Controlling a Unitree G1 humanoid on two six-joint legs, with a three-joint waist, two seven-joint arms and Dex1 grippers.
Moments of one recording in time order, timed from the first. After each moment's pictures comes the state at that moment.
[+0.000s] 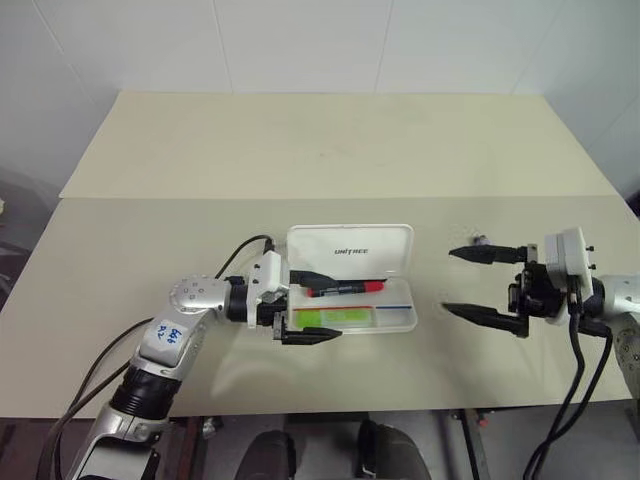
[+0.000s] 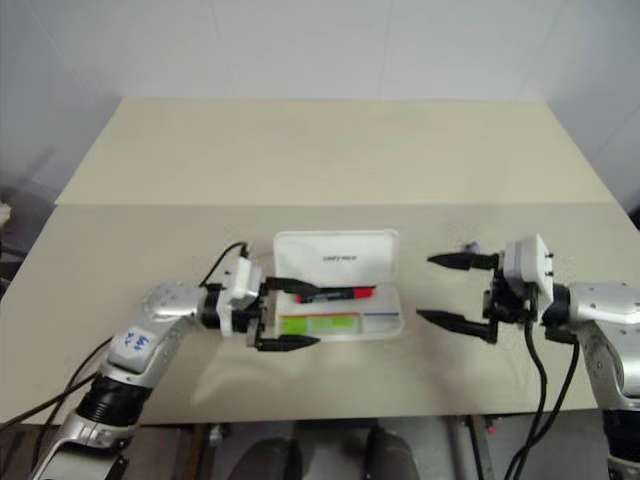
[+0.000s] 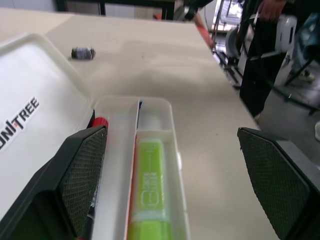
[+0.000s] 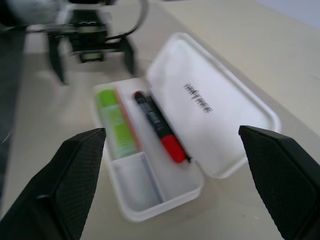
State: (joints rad) left arm -0.35 0.51 -0.14 -0.16 -0.42 0.29 -1.11; right arm -0.20 -0.79 -0.25 -0.15 0.62 0.27 1.16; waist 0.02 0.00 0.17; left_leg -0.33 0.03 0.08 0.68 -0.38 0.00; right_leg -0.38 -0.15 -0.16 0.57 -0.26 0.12
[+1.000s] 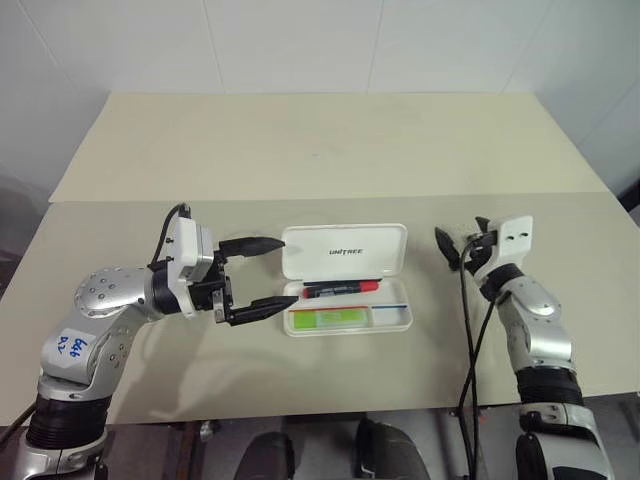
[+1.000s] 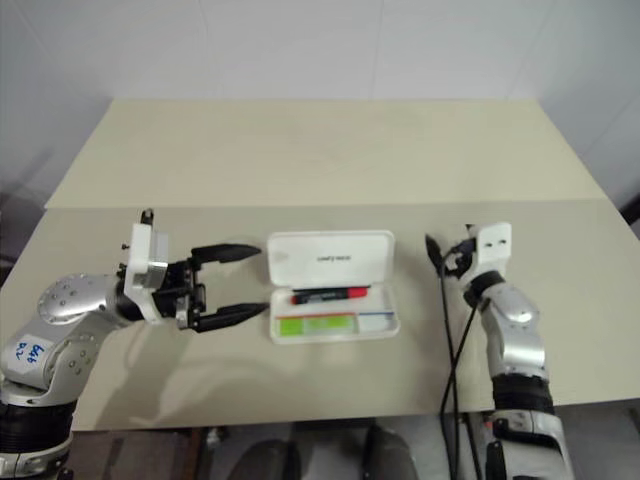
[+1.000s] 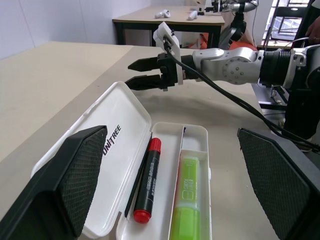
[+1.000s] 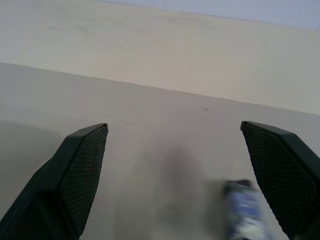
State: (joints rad) left arm -0.27 0.67 0.14 -0.39 -0.62 0.44 -0.99; right arm -0.43 -0.43 -0.25 0.41 0.23 -0.02 0.43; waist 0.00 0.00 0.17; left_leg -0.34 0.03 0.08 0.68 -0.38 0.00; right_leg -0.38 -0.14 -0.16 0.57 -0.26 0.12
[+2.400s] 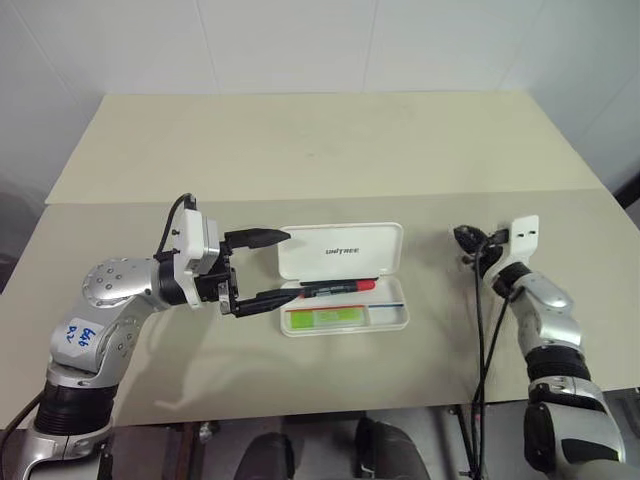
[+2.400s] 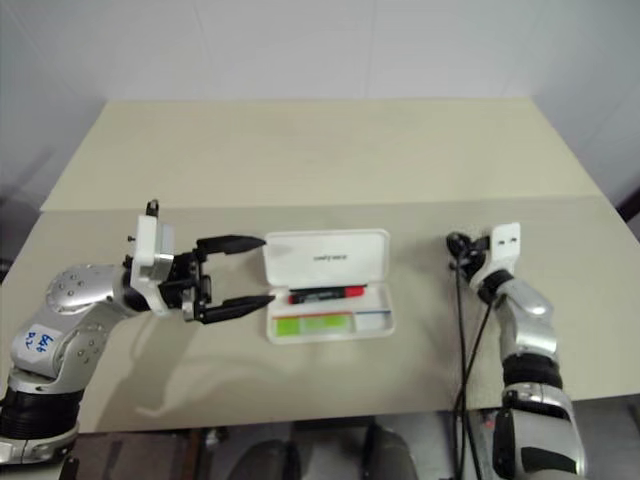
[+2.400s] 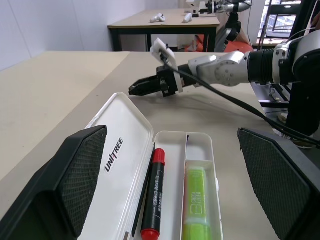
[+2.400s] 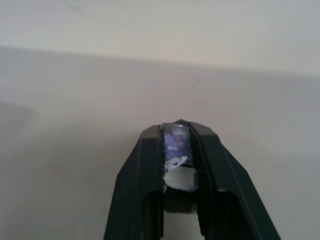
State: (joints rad) left arm -0.32 0.66 0.10 -0.34 -0.61 0.38 -1.00; right arm -0.56 -0.52 -0.26 0.62 0.32 -0.04 0.76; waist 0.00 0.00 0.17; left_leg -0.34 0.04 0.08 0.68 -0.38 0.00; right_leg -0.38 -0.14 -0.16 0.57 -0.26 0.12
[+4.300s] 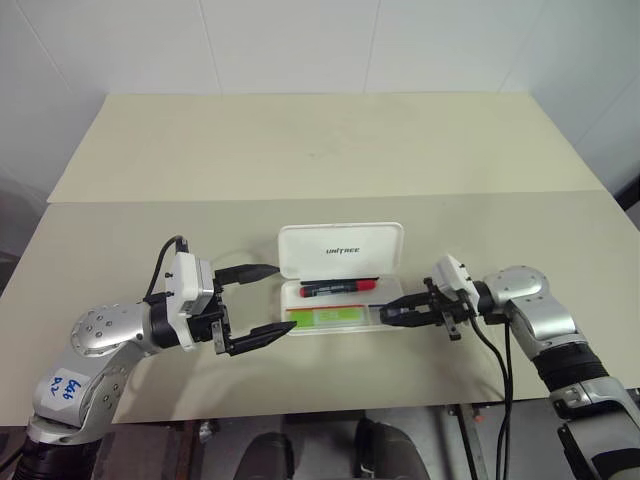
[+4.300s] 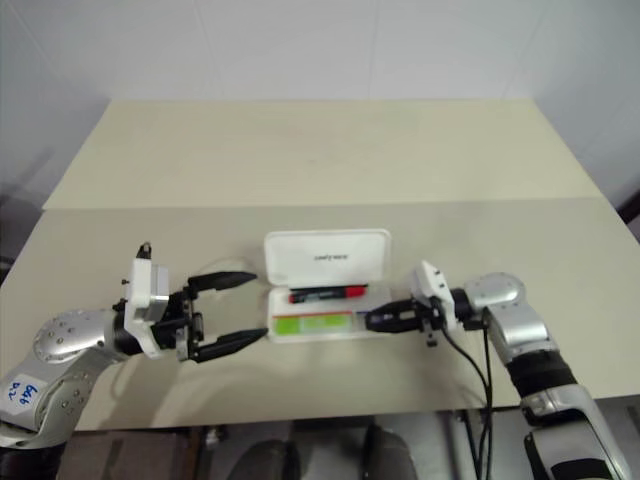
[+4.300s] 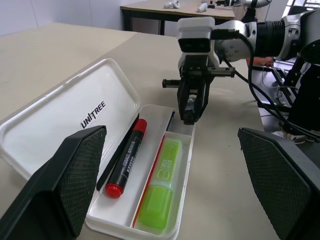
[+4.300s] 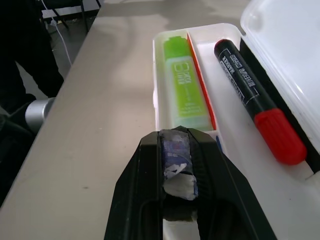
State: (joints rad) left arm -0.07 0.68 0.16 -0.50 -0.63 0.41 -0.92; right arm -0.54 -0.64 0.23 0.40 0.41 -0.04 1.54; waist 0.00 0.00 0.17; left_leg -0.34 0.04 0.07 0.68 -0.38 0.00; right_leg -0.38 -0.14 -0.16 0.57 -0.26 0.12
